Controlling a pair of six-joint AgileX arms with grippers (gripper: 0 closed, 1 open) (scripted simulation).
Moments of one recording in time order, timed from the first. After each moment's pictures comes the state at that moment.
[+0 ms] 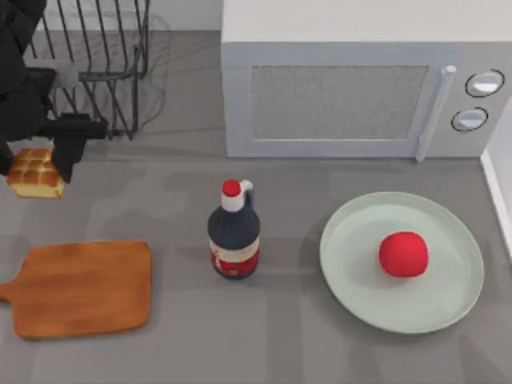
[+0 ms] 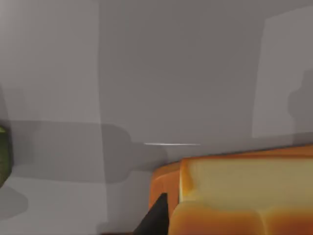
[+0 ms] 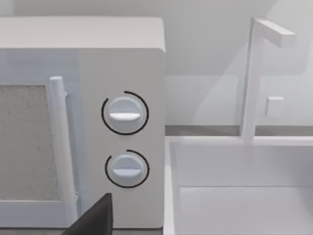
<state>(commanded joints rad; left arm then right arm) -0.11 1.92 1.53 -1.16 0.00 -0.03 0.00 0.00 0.00 0.00 0.00 0.00</state>
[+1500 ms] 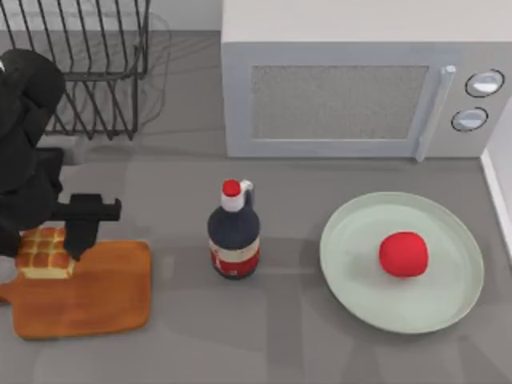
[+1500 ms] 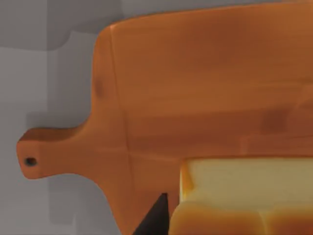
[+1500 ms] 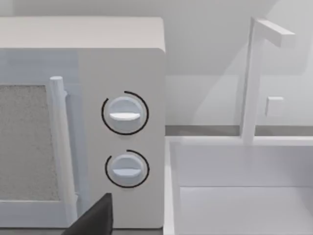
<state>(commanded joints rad) -0.19 1.66 1.08 -0.98 -0.01 -0.17 0.00 0.00 0.00 0.00 0.00 0.00</state>
